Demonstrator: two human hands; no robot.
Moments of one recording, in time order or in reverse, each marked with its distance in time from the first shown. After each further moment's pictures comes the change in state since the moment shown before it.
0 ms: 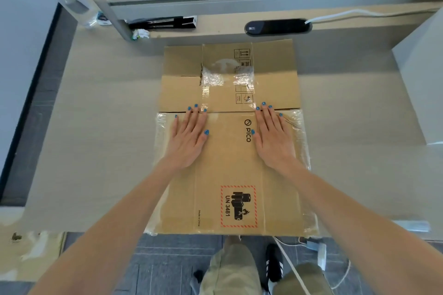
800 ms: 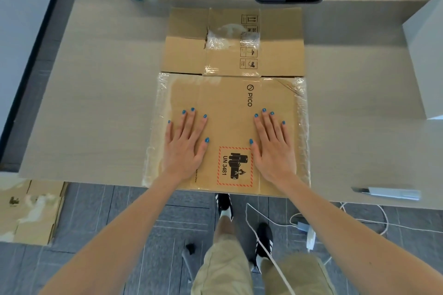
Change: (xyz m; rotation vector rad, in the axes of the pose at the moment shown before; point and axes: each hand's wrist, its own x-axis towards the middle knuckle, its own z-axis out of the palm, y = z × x) left_hand -0.119 0.023 0.059 0.075 0.220 -0.035; right_hand -0.114 -0.016 0.023 0.068 0.041 -0.054
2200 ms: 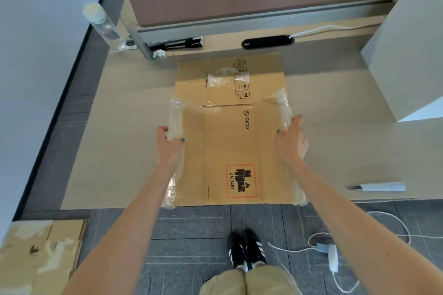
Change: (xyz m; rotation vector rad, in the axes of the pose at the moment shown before) left_hand 0.037 -0.027 -0.102 -1.046 0.200 -0.754; right_hand 0.027 -0.010 -0.100 0.532 0.189 0.755
